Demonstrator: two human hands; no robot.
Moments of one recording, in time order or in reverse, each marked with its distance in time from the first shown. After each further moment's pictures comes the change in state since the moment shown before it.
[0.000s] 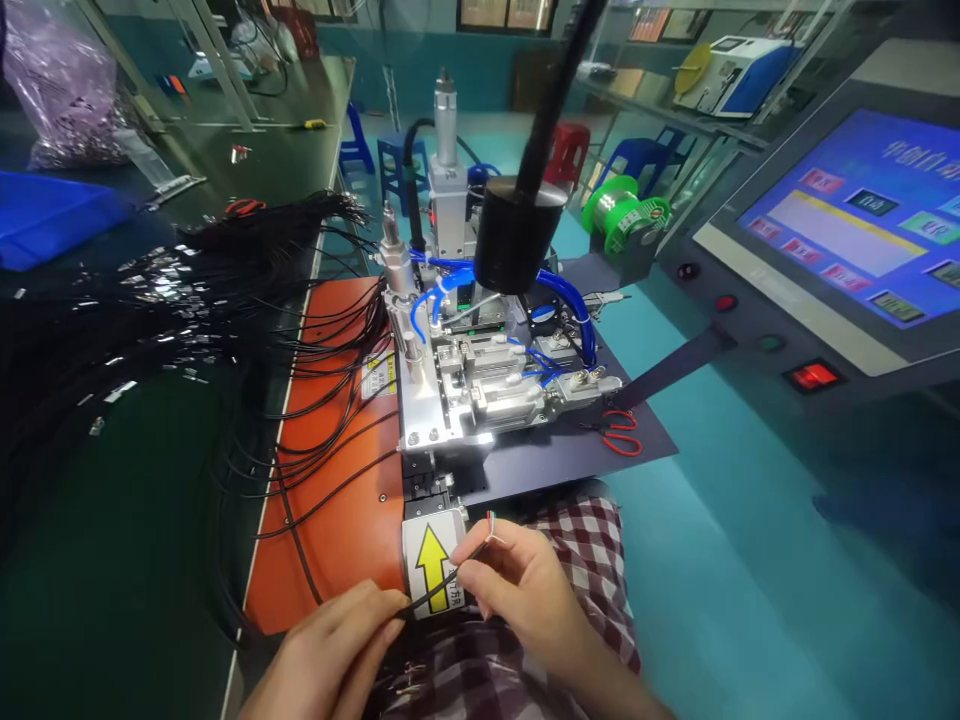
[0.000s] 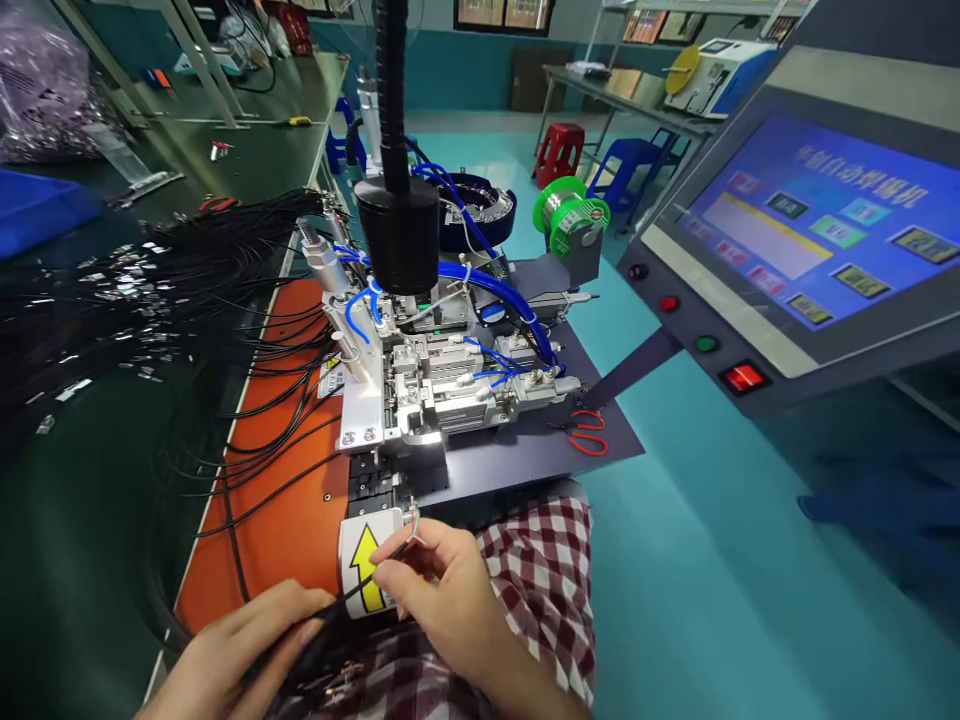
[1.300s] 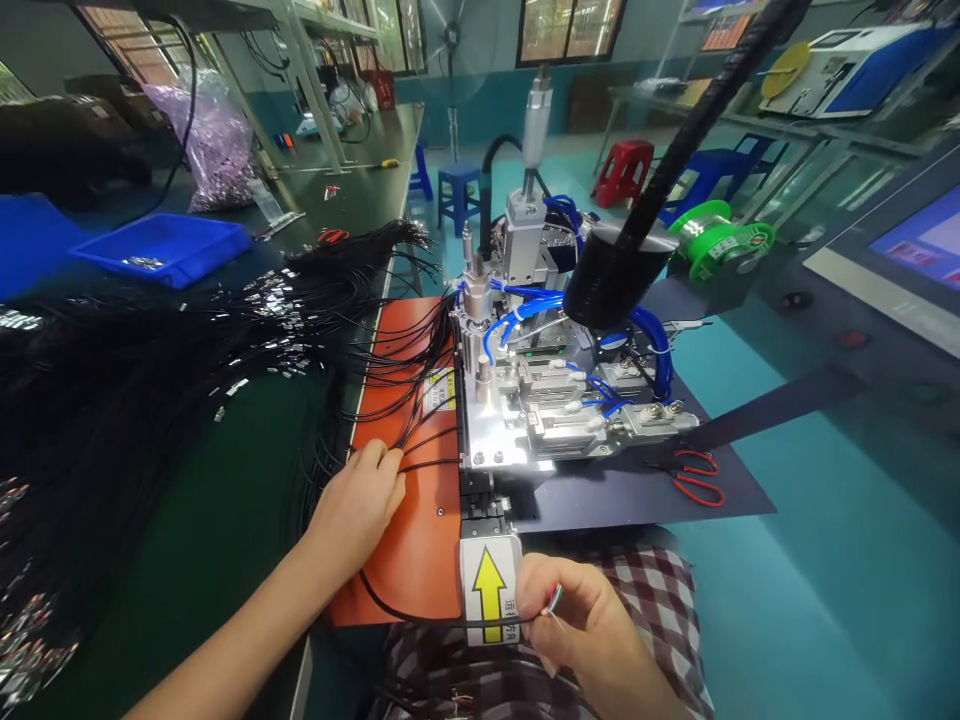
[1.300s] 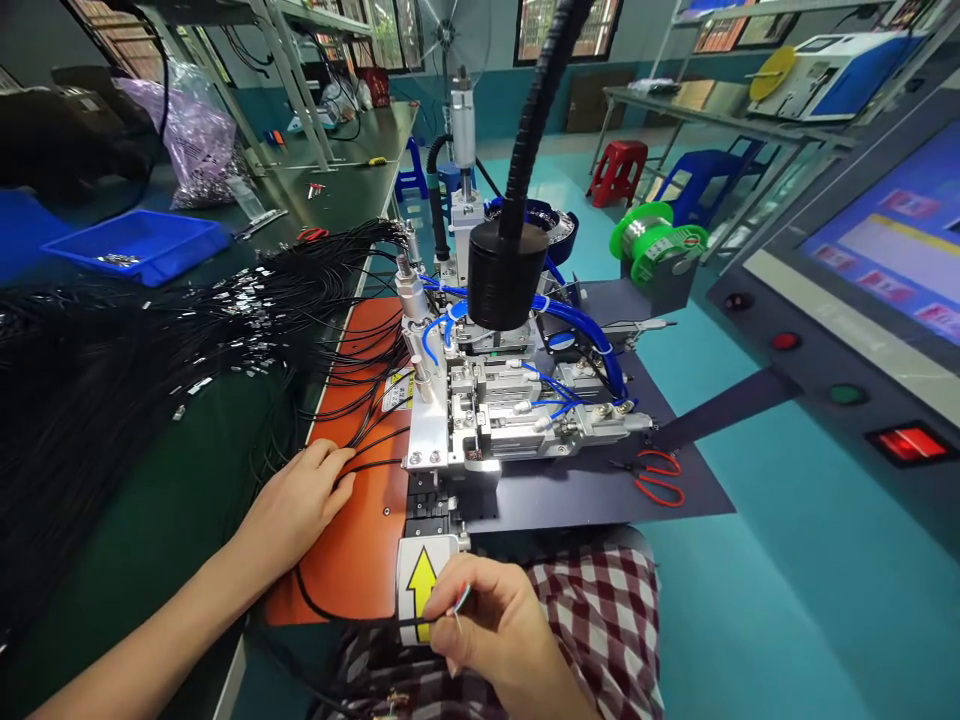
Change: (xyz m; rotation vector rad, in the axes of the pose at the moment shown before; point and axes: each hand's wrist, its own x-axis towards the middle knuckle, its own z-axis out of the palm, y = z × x) left_hand 0.075 -0.053 -0.062 0.878 0.184 -0.141; right_hand 0.002 0.011 -0.005 0.282 -0.254 -0.036
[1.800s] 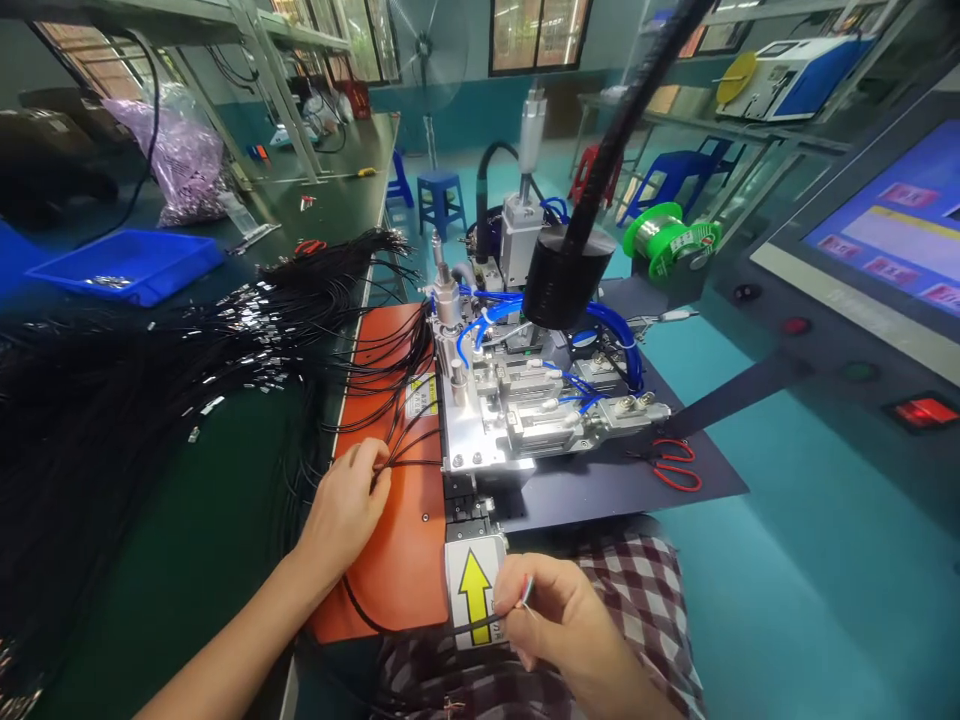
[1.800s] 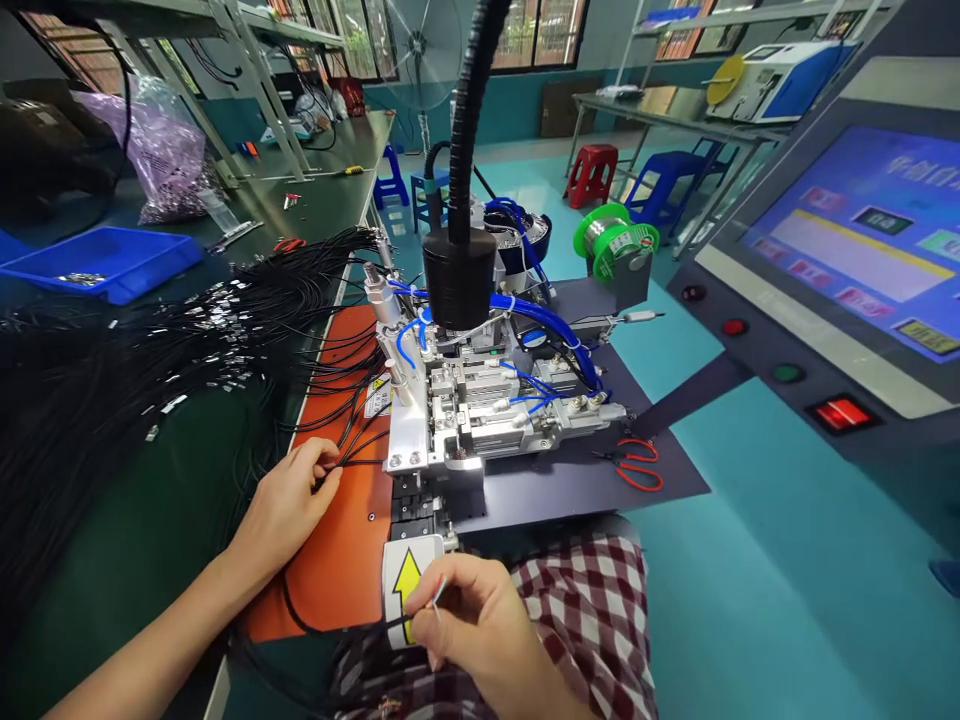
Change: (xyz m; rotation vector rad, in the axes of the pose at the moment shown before) left_hand 0.011 0.002 0.002 -0.249 0.089 -0.065; right_hand 0.002 -0.003 0.004 -0.070 0.033 0.022
